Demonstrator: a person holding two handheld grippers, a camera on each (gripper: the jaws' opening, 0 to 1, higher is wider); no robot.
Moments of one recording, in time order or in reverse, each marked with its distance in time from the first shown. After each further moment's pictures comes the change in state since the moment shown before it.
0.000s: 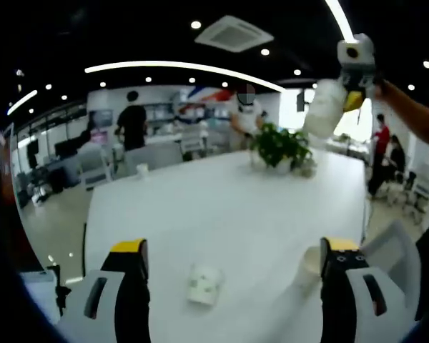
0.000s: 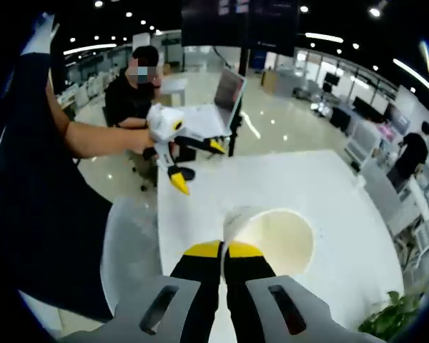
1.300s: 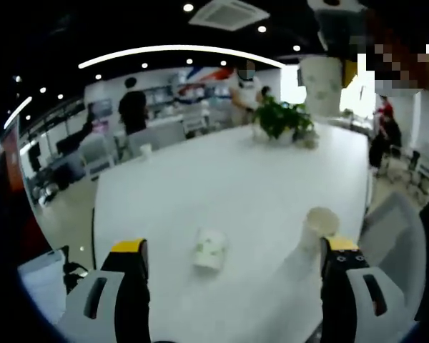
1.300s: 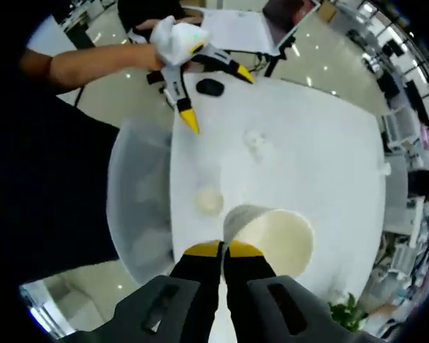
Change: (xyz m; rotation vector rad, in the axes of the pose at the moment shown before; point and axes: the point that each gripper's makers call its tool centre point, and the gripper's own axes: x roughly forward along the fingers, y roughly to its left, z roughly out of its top) left arm -0.022 0.004 -0.046 -0.001 0.112 0.043; right arm 0.046 0.024 -0.006 -0.200 0.567 0.087
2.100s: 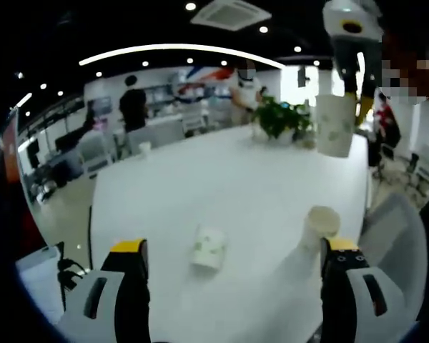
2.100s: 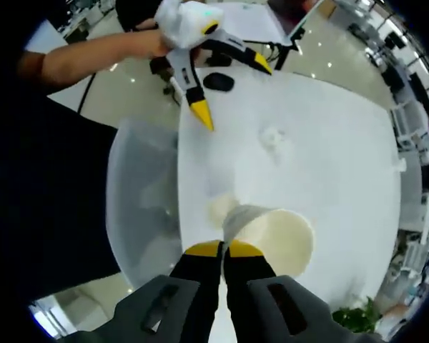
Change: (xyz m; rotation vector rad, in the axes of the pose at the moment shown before) left arm 0.007 -0.001 -0.008 -0.010 0.000 -0.026; right arm 0.057 0.026 0.006 0.034 -0.013 0.062
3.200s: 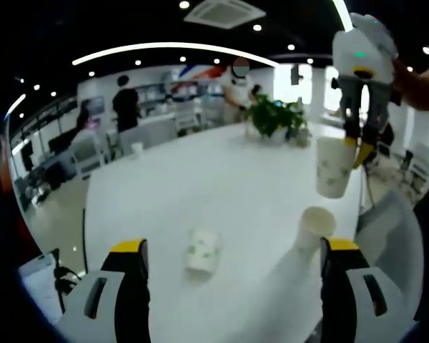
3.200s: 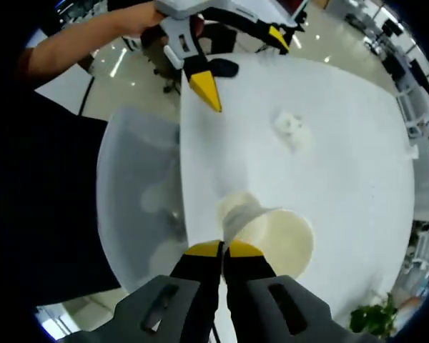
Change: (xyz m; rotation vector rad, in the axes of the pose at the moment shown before) left arm 0.003 -0.004 0.003 0.013 0.019 -0.034; right arm 0.056 0.017 -0.010 0.056 0.005 0.040
